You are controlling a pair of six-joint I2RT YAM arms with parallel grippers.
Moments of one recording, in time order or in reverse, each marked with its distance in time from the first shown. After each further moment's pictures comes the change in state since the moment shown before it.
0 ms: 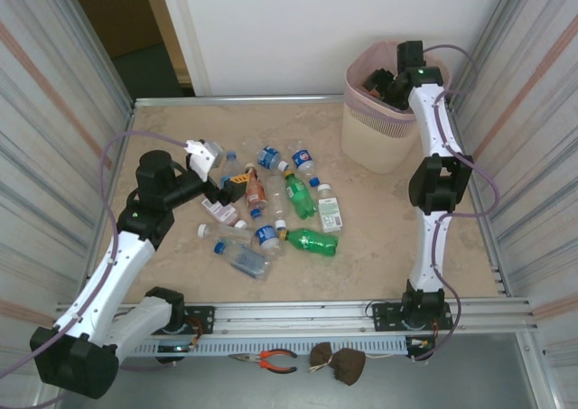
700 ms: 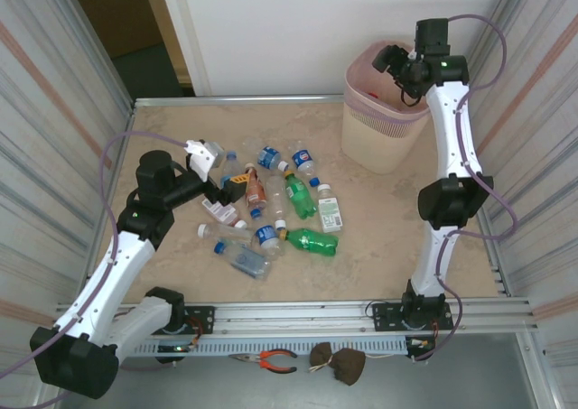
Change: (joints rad) left arm 0.000 0.000 0.000 -0.002 -0.001 0.000; right arm 0.017 -0.219 0.010 -0.028 0.037 -0.143
